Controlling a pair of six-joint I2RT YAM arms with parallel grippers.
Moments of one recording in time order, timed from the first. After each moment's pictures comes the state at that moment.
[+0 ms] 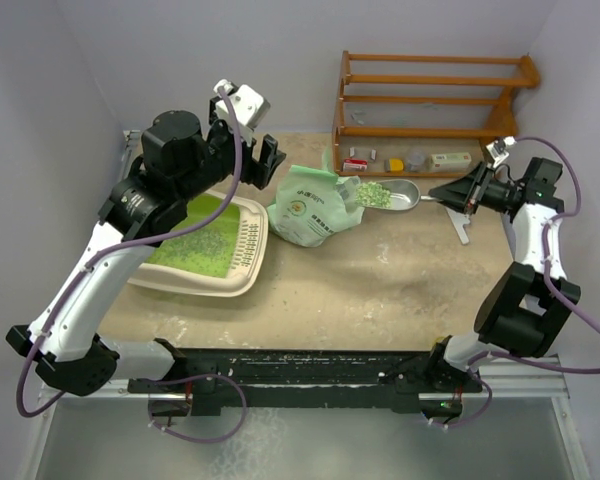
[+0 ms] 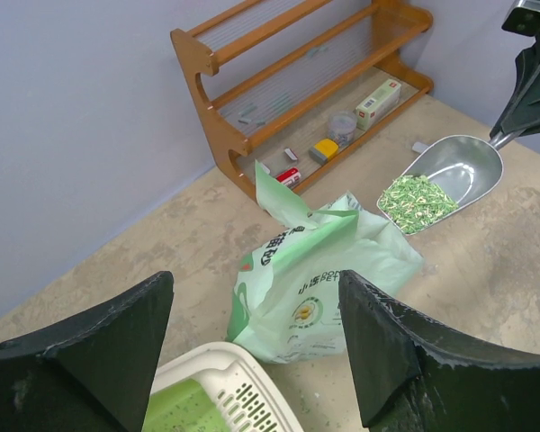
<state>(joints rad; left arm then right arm) -0.65 1.30 1.75 -0.59 0.02 0.13 -0.47 1.51 1.22 -0.58 -1.40 0.31</state>
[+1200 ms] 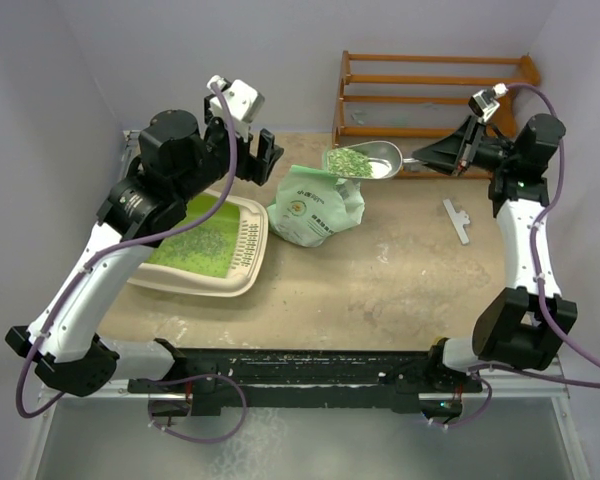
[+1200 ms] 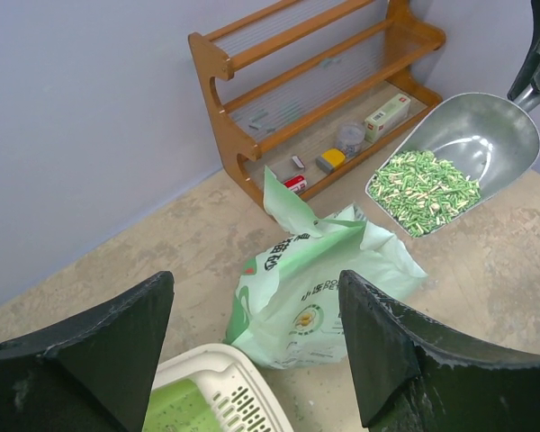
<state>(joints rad) -0.65 1.30 1.75 -0.57 -0.02 0.08 -0.28 1.41 1.32 0.08 -1.40 1.06</state>
